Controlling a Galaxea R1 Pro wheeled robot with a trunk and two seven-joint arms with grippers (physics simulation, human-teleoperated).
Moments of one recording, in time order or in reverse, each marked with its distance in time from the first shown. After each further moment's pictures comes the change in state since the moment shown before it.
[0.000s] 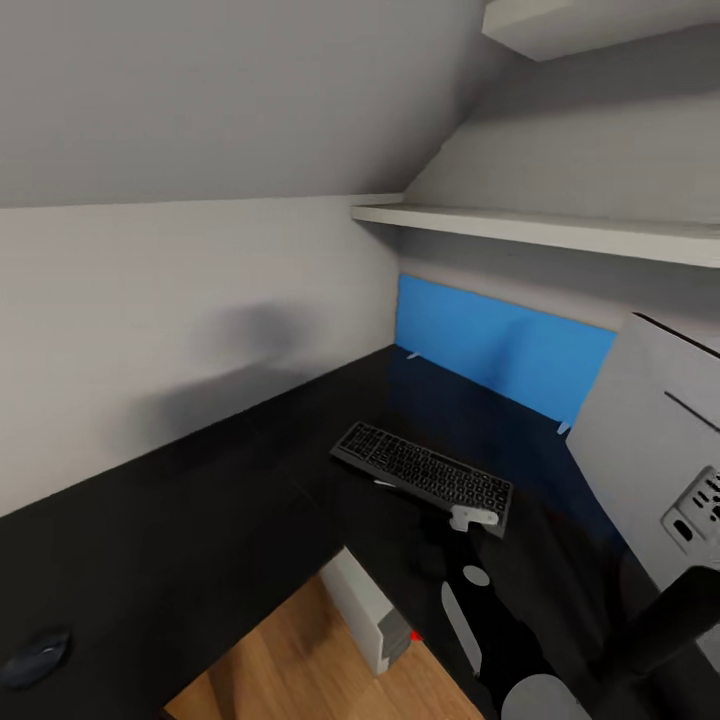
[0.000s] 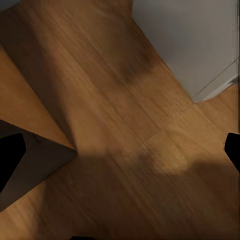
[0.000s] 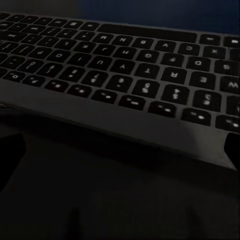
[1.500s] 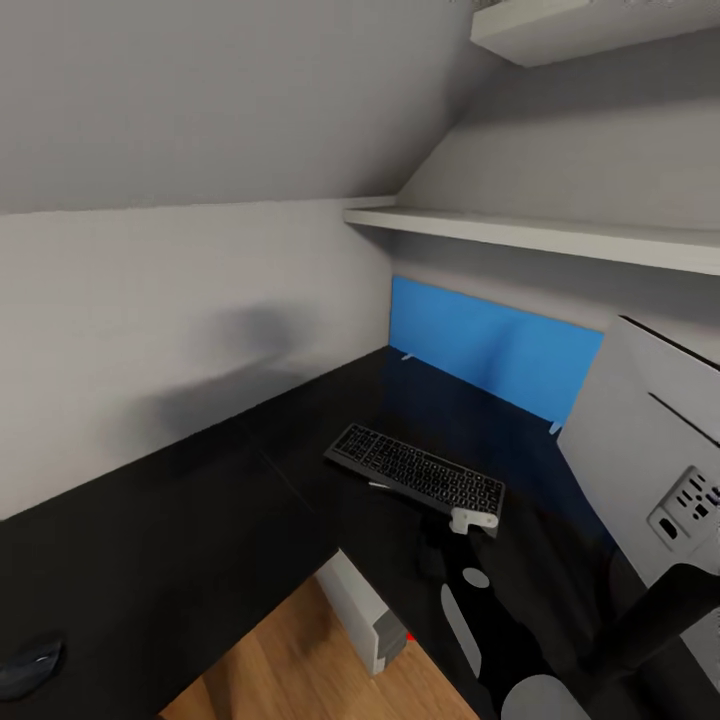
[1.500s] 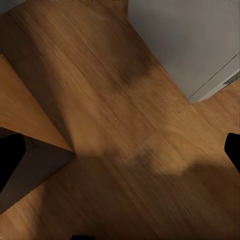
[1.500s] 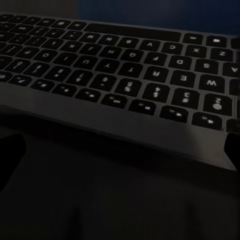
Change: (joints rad) left arm 0.000 0.000 0.000 -0.001 0.001 -0.001 0.002; right arm 0.000 0.000 0.000 0.015 -0.001 0.000 -0.001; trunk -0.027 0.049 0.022
